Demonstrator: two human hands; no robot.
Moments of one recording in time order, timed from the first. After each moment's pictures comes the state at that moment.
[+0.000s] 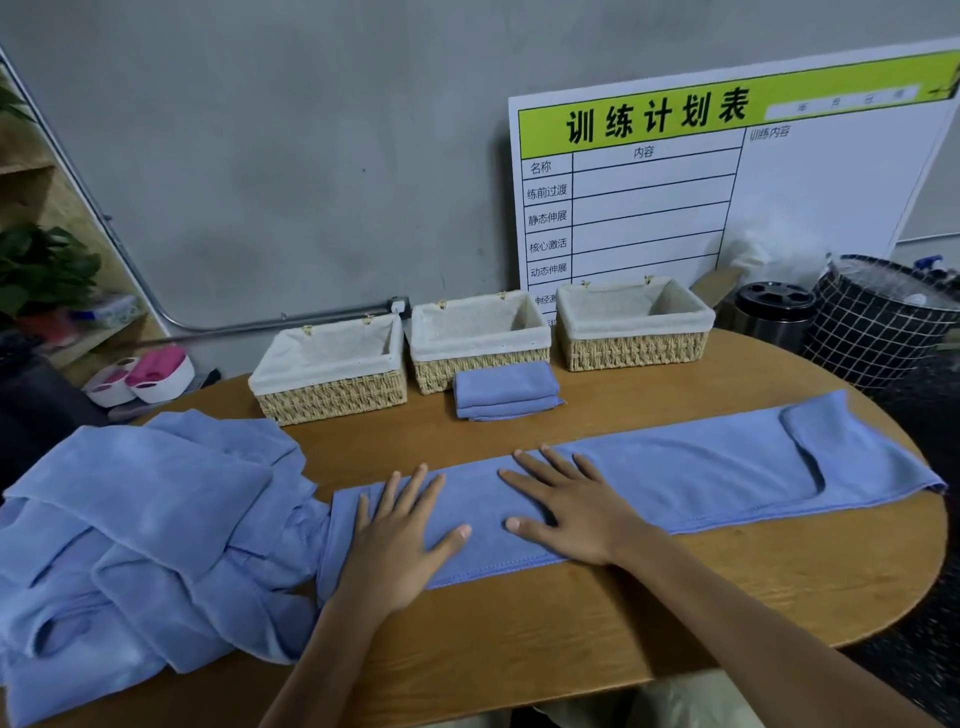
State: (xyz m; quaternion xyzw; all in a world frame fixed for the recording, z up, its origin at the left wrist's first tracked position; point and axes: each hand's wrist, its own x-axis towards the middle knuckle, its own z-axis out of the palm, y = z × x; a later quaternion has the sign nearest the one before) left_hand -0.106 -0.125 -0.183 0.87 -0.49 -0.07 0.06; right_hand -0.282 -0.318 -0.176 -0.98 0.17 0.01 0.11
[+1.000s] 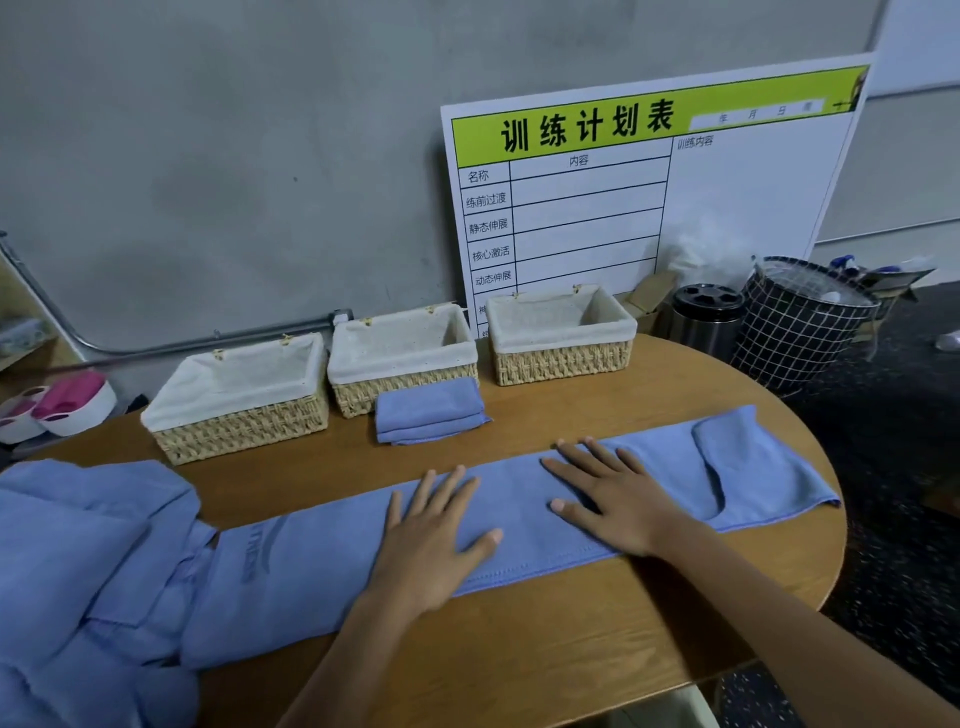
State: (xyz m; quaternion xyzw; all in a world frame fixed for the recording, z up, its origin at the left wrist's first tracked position) left_hand -0.178 -0.225 -0.176 0.82 -0.56 -0.09 0.05; right_hand -0.375 -0.417 -0.180 -0.96 0.26 -0.02 0.12
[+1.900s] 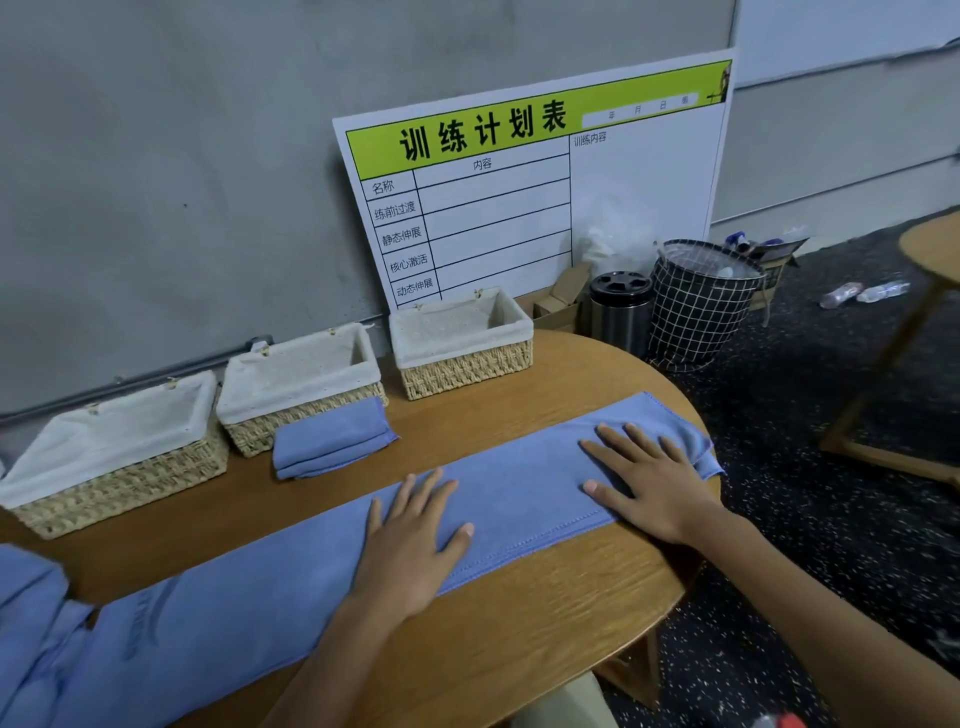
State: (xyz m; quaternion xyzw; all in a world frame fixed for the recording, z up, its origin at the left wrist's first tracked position) left_hand -0.231 -0.284 -0.177 0.79 -0.60 -0.07 0.07; right_hand -0.502 -0.469 -0.186 -0.91 0.41 -0.06 0.10
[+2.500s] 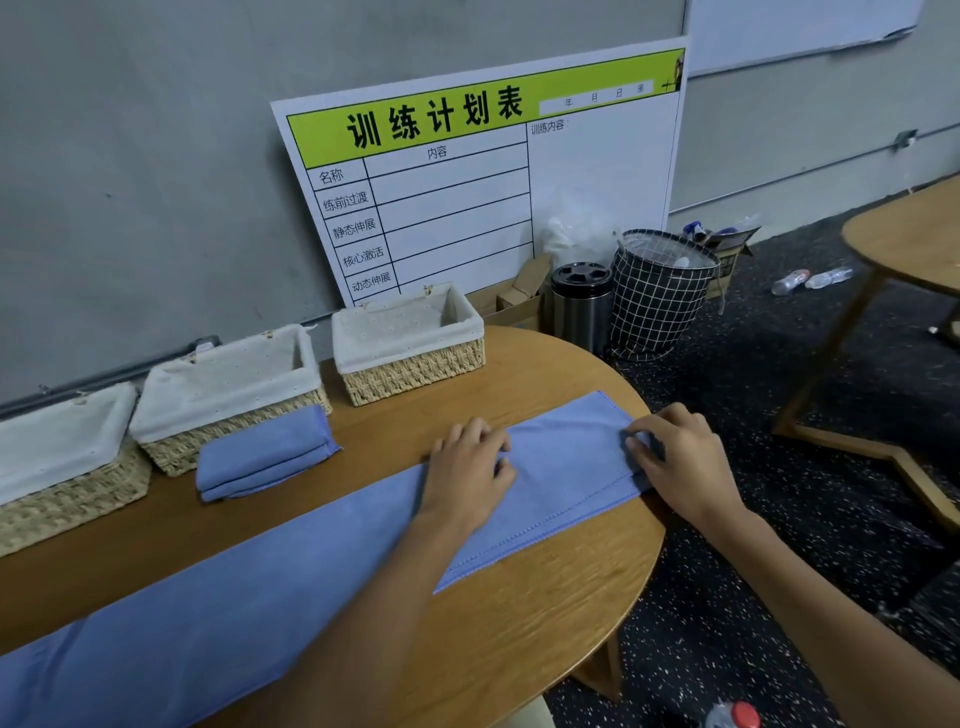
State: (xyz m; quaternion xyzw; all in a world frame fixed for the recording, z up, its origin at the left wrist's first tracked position) left_hand -0.306 -0.415 -0.166 0.73 -0.67 0.02 0.14; right_hand -0.563 -0.506 -0.190 -0.80 0.51 -0.31 0.09
